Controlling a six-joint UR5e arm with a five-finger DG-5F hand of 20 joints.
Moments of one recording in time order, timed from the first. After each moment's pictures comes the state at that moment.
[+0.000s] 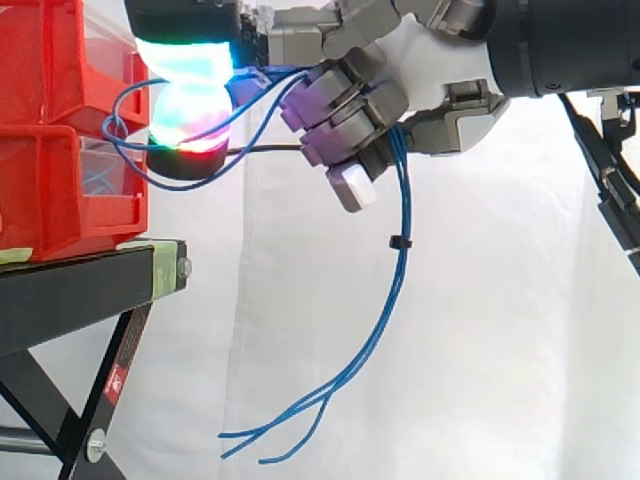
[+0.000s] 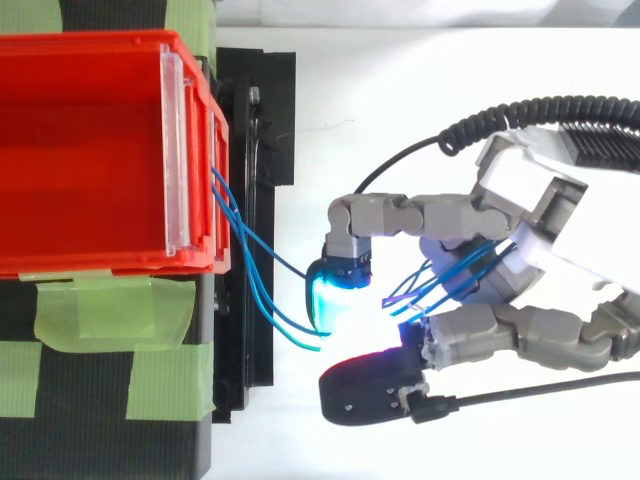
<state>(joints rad) 0.38 -1.91 -1.60 -2.76 -0.81 -0.51</state>
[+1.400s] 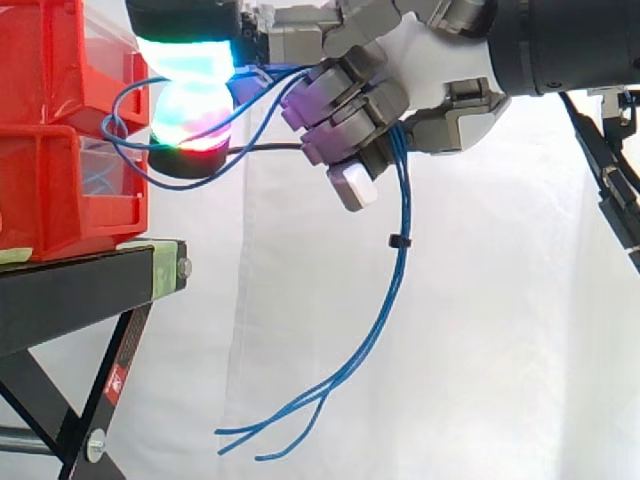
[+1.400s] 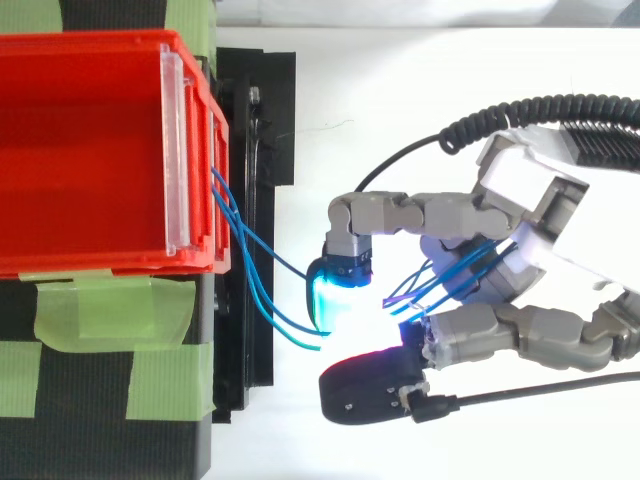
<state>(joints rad) 0.38 -1.91 -1.60 -2.77 -0.81 -0.52</state>
